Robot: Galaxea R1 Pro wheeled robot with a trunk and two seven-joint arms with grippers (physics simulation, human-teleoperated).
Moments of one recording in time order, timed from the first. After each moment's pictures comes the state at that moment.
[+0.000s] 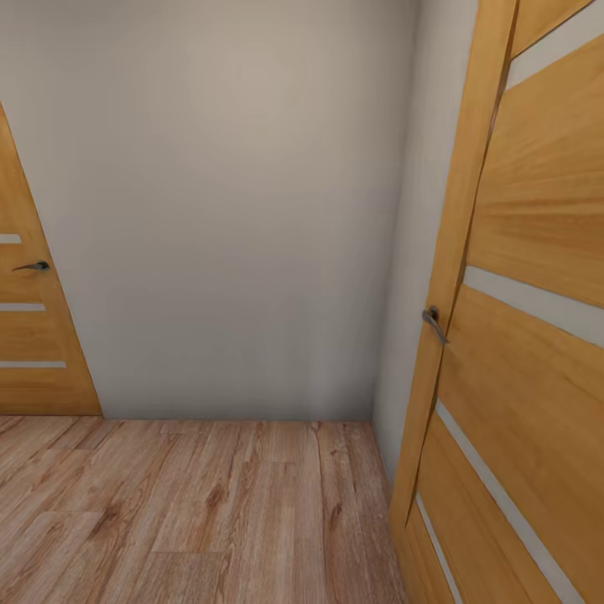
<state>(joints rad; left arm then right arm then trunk) -0.08 -0.06 0.18 0.05 -0.01 -0.83 0.01 0.14 -0.02 -0.05 -0.31 0.40 -0.79 -0.03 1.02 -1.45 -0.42</state>
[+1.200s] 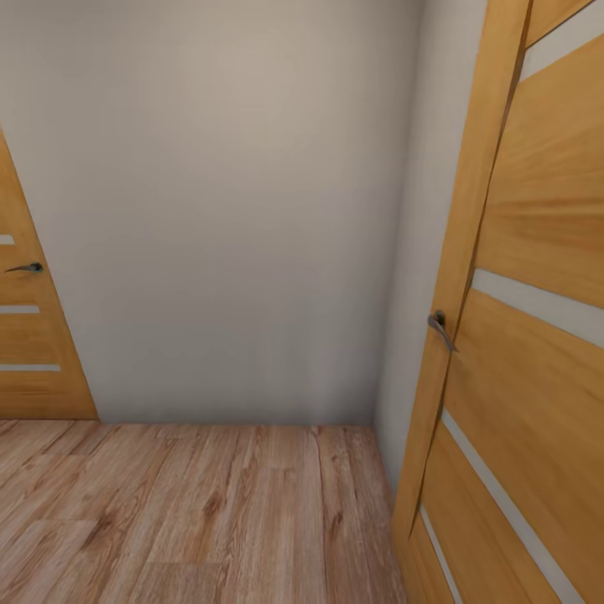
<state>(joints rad) -0.08 -0.06 0.18 0.05 -0.01 -0.83 0.01 0.14 -0.02 -0.05 -0.31 0.40 -0.79 -0.03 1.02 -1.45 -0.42</state>
